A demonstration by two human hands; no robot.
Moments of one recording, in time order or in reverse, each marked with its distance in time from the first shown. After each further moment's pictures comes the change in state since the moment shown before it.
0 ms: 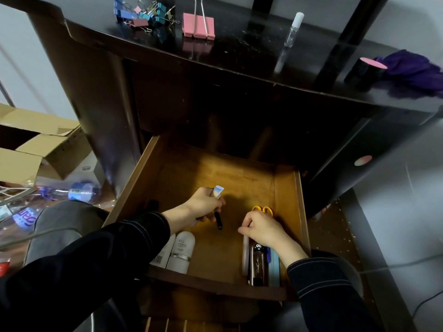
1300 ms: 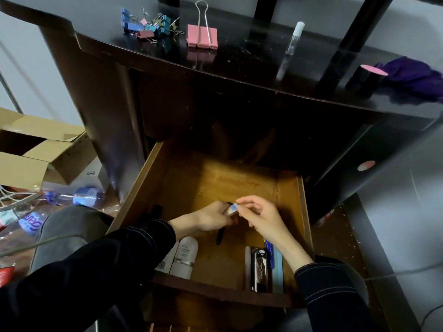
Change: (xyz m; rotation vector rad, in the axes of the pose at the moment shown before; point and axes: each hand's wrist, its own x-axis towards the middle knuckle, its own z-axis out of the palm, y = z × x) left_hand -0.009 0.005 0.011 0.184 -0.252 0.171; right_hand -0.012 -0.022 -0.018 0.769 0.183 -0.215
